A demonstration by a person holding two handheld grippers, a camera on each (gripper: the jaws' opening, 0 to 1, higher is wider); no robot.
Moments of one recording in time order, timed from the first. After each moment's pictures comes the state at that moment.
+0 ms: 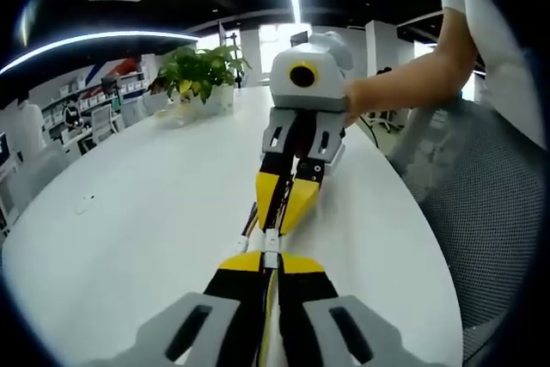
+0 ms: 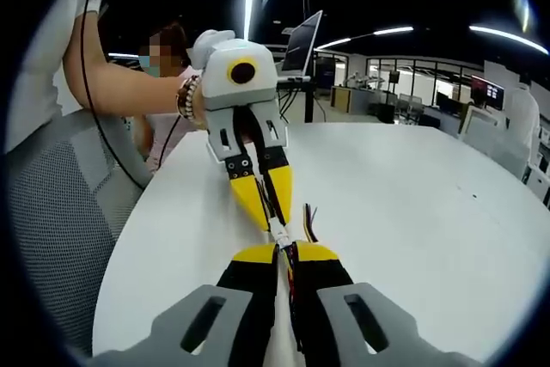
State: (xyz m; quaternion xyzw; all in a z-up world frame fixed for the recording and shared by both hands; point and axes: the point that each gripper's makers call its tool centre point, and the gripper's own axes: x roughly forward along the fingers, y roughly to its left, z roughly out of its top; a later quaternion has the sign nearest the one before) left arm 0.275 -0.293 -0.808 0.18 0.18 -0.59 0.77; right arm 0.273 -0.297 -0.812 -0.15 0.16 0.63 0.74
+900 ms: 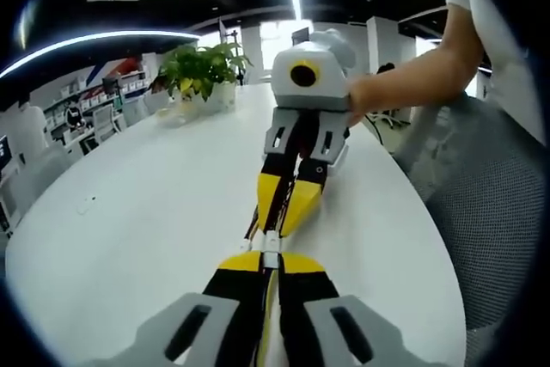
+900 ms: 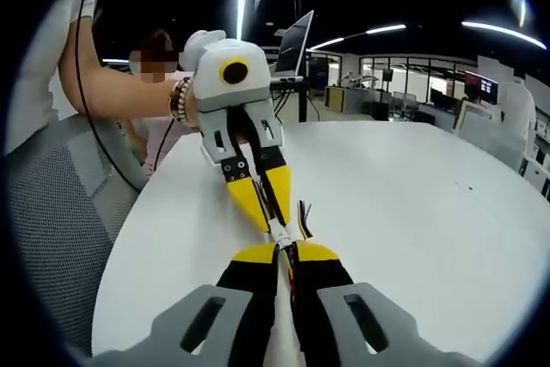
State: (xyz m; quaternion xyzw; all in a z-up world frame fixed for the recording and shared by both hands) left arm 0.283 -0.300 -0.812 0.19 0.19 -0.57 0.78; right arm 0.280 -0.302 -0.816 -0.14 0.17 0.62 0.76
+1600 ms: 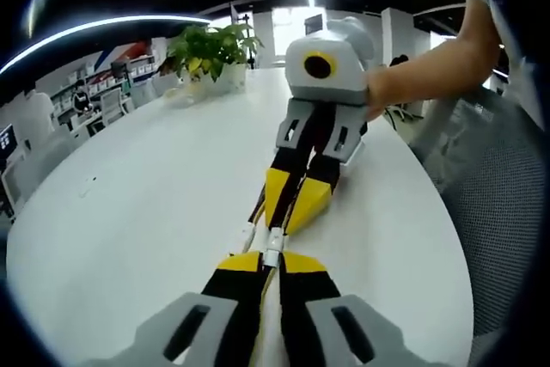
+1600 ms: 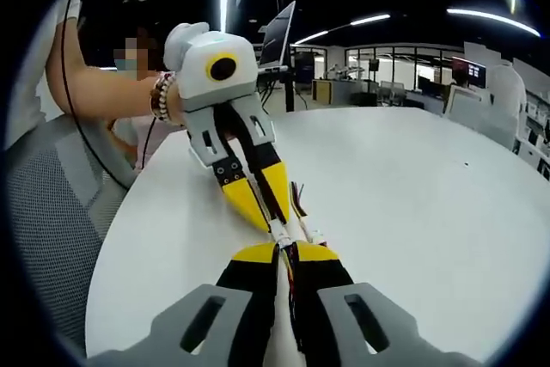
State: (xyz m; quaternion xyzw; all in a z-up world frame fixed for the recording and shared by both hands) left arm 0.288 -0.297 -0.838 0.21 0.22 -0.55 0.78; right arm 0.282 -0.305 -0.839 -0.12 0.20 0.60 0.77
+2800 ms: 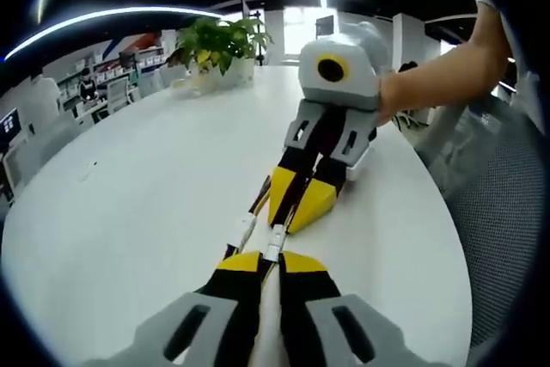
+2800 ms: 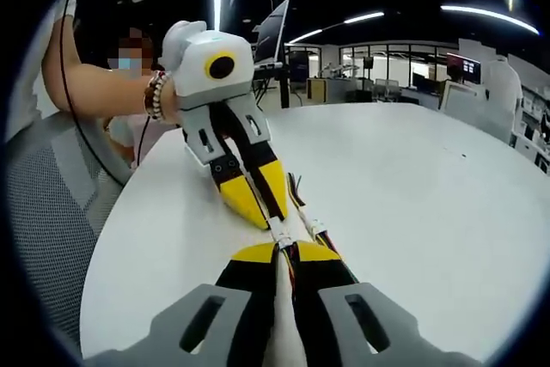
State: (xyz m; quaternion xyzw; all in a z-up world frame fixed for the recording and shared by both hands) left arm 0.288 -0.295 -0.846 0.18 0.24 -0.53 0.79; right arm 0.283 -0.306 -0.848 -0.12 0.20 0.59 0.78
